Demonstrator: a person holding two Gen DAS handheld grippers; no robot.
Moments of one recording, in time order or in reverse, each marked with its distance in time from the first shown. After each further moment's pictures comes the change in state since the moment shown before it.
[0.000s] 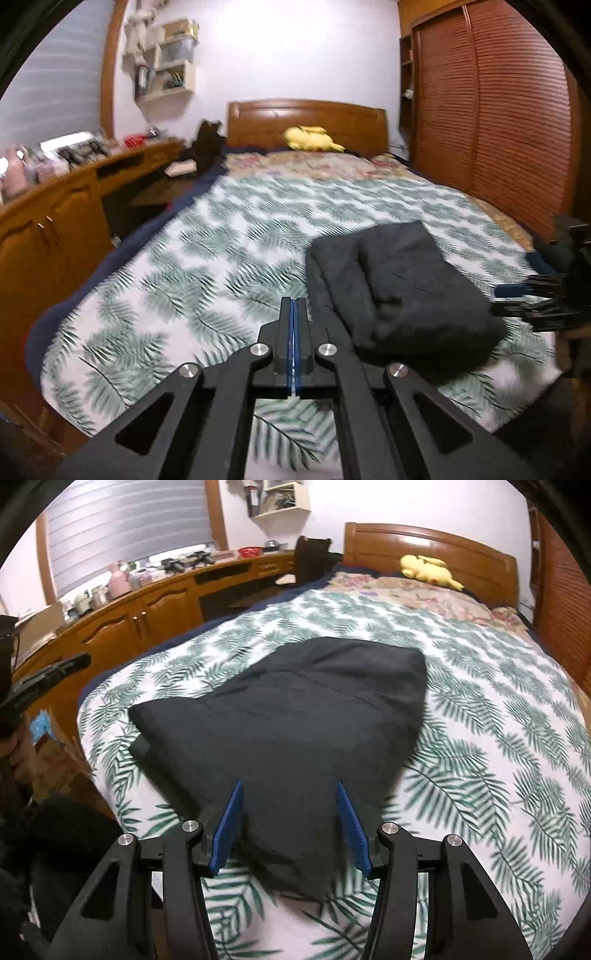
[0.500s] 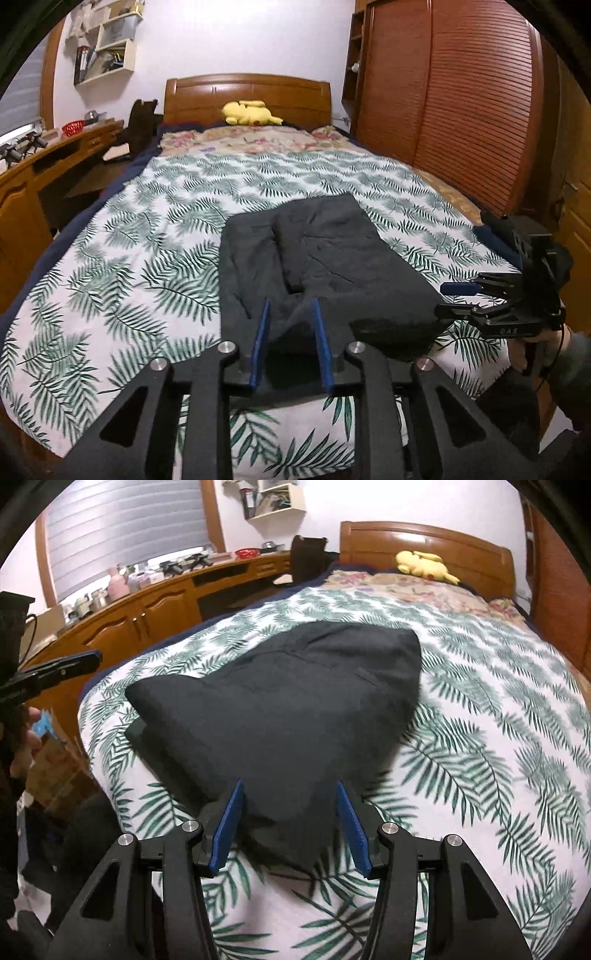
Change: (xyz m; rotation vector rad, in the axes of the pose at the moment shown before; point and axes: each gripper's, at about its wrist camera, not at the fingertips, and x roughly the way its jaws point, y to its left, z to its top) left arm 0.040 -0.066 0.012 0.064 0.119 -0.198; right arm -0.003 -0.025 -0.035 0.040 -0.004 0.003
